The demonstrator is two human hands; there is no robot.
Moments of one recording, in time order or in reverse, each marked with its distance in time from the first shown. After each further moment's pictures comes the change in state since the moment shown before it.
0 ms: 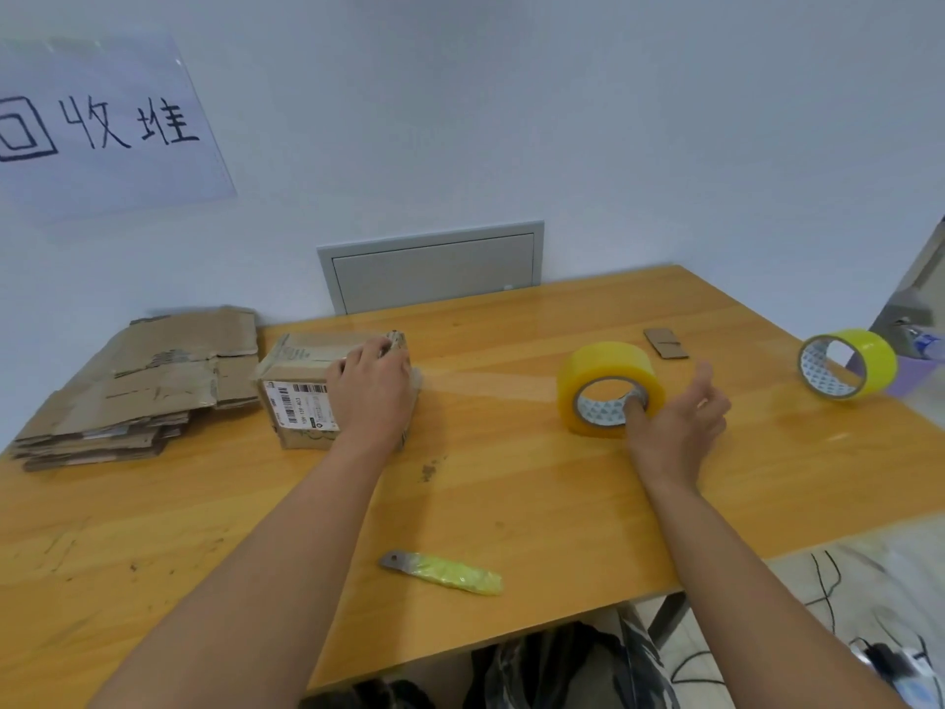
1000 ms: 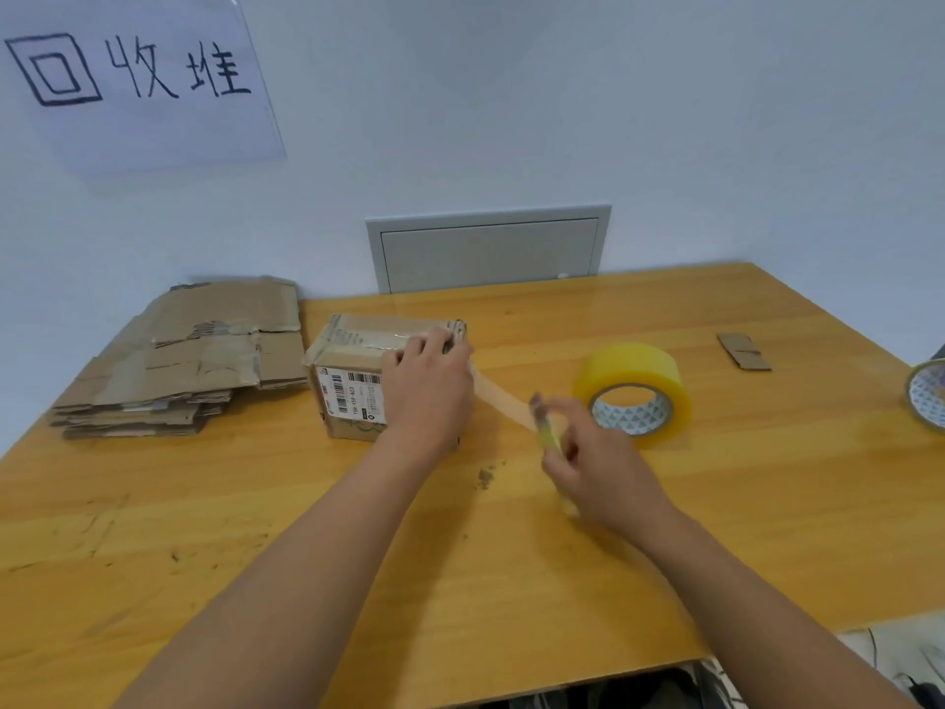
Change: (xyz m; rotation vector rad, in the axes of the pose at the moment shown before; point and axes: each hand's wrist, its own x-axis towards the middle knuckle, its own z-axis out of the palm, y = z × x) left_hand 0.002 -0.012 0.000 0.088 -0.037 0.117; right_hand -0.078 -0.095 0.025 -0.101 -0.795 -0.571
